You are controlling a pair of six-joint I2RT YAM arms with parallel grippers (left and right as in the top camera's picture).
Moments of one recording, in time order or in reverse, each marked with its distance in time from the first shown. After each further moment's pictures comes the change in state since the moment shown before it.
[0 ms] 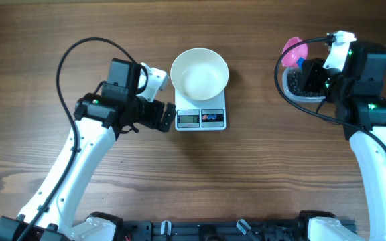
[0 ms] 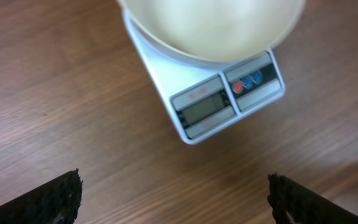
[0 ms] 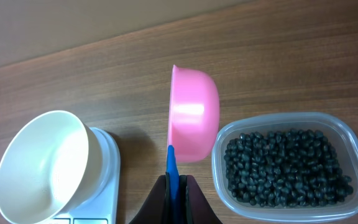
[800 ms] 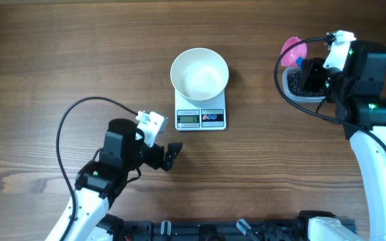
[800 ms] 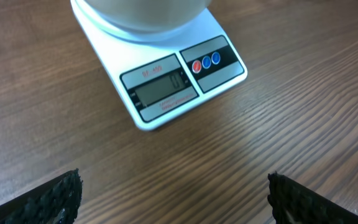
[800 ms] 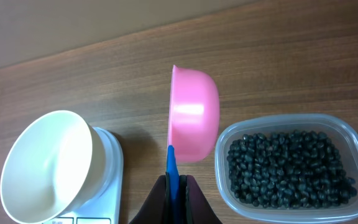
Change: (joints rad) left arm -0.043 -0.438 -0.645 0.521 0.105 -0.095; right arm 0.000 0.000 0.003 0.000 -0.011 0.000
